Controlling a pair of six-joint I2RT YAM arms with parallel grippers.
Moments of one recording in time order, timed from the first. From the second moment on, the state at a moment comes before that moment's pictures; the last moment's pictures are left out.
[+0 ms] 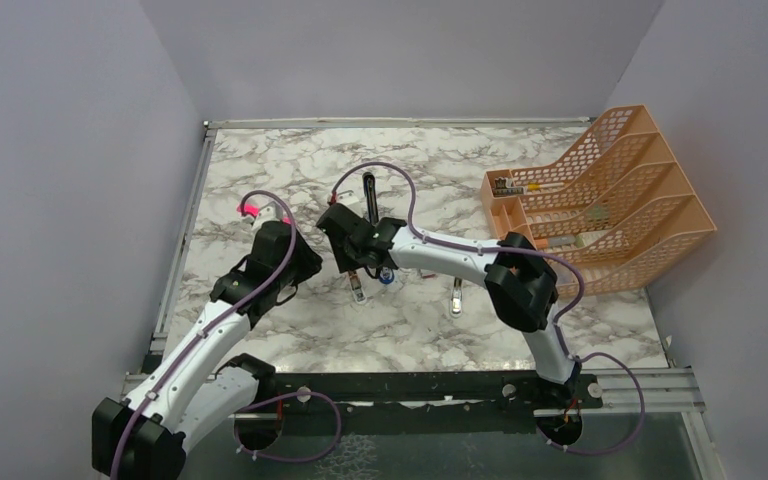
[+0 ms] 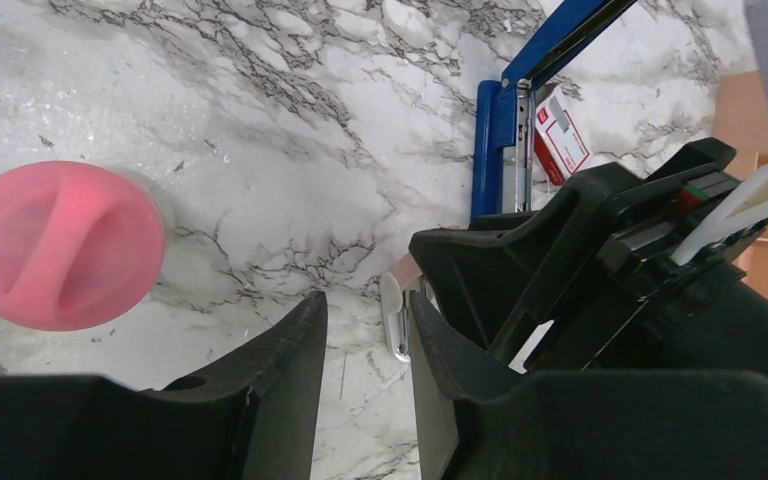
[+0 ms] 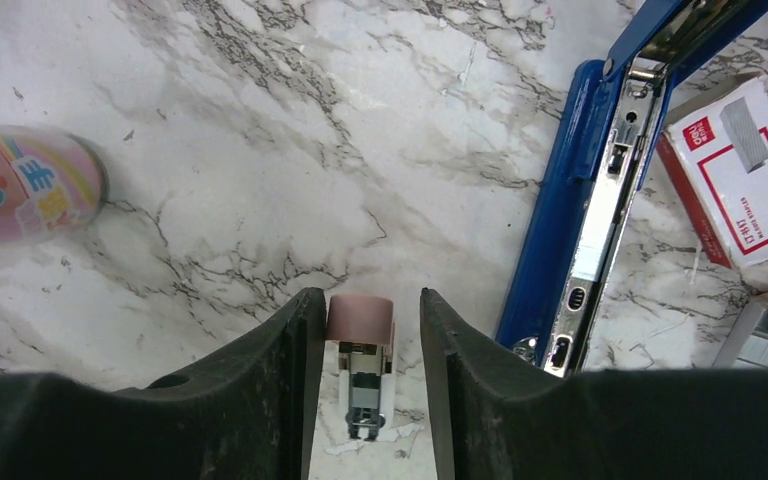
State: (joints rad) left arm -0.41 0.85 0.64 -0.46 -0.15 -0.78; right arm 1.05 2.09 1.68 -0.52 0.32 0.52
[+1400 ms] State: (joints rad) left arm -0.43 1.27 0.37 0.09 0.34 -0.85; right arm 1.03 1.97 1.51 -0.43 0.24 0.53
